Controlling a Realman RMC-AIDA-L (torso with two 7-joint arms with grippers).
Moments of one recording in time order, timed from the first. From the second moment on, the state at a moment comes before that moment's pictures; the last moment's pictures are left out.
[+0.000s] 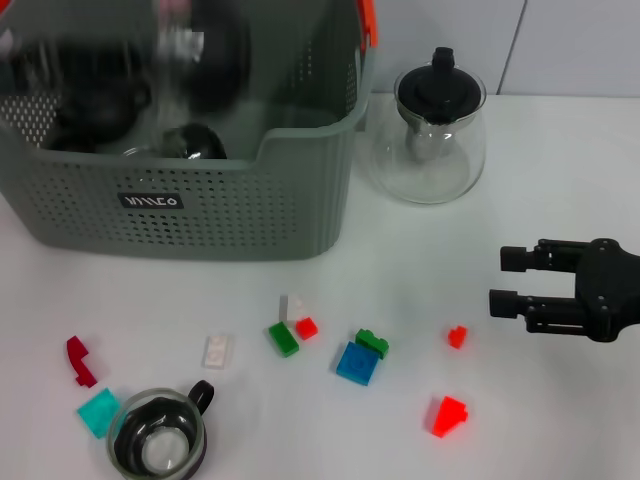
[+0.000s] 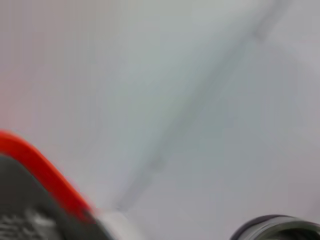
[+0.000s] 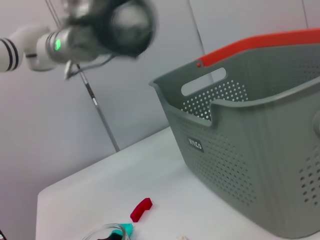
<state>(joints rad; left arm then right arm) -0.68 -1.89 0.37 0.71 1.96 1.89 -2.09 0.42 2.07 -0.72 -0.86 -1.98 -1.76 1.56</state>
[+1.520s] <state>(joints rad) -0.87 -2.08 0.92 1.04 2.77 1.04 -2.46 0.43 2.07 -0.70 -0.82 -1.98 -1.77 1.56</state>
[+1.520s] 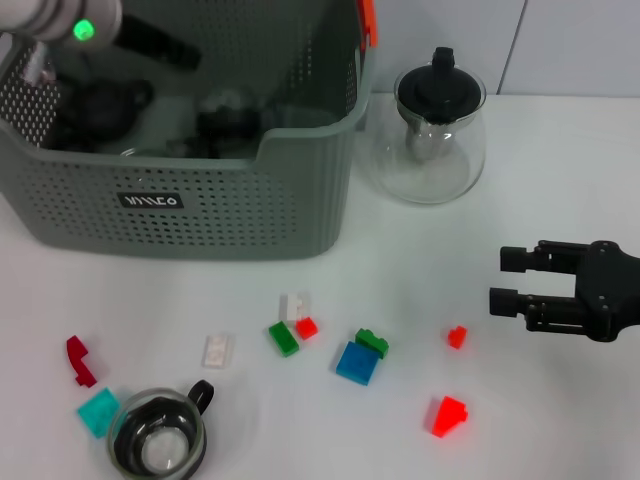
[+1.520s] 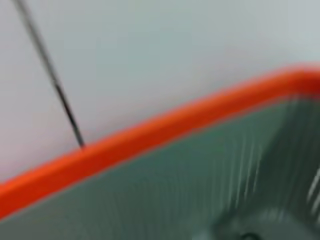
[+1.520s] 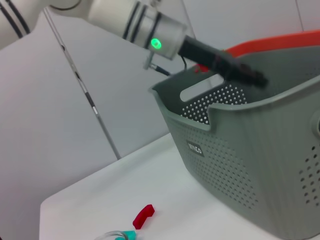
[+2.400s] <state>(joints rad) -0.40 -2.03 0.42 1.01 1.93 1.99 -1.65 0.43 2.07 -0.69 -0.82 -1.98 -1.77 1.56</state>
